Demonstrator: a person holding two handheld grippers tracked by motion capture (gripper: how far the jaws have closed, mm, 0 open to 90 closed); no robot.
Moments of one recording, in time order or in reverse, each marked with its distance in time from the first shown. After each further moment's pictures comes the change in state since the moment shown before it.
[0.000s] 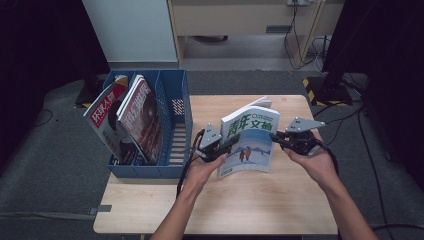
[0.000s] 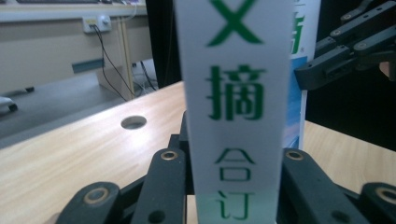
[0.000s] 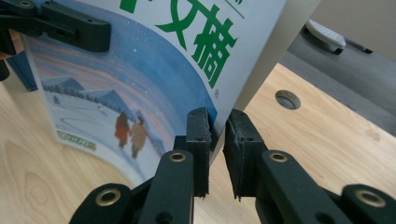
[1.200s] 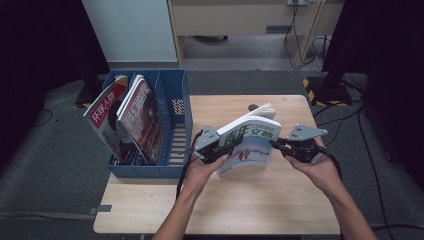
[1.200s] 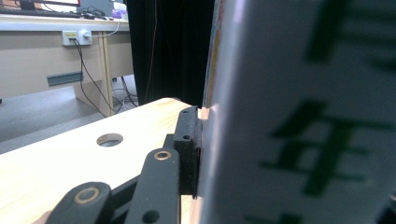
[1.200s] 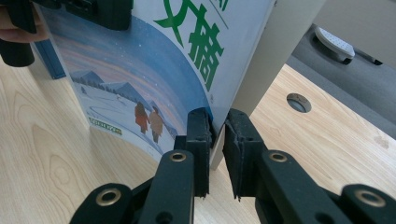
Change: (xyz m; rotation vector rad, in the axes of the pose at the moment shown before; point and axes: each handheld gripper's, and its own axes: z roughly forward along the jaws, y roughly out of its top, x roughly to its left) left arm -0.007 0.005 -0.008 -0.077 -0.087 -0.053; right arm 0.015 -0.007 -0.014 -0.015 0.033 -0.052
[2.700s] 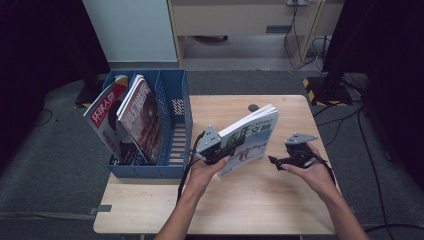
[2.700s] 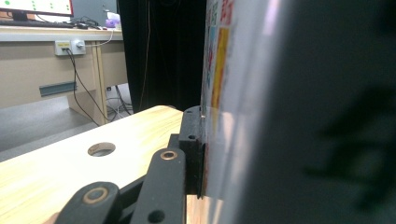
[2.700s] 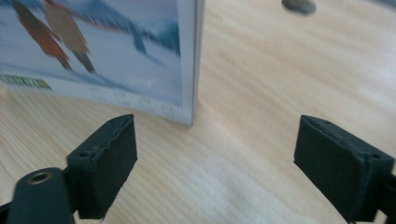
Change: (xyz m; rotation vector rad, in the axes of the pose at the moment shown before) left arm -0.004 -0.003 0.004 -0.029 -0.021 0.021; right arm -0.020 -0.071 0.052 0.172 -0.056 0.209
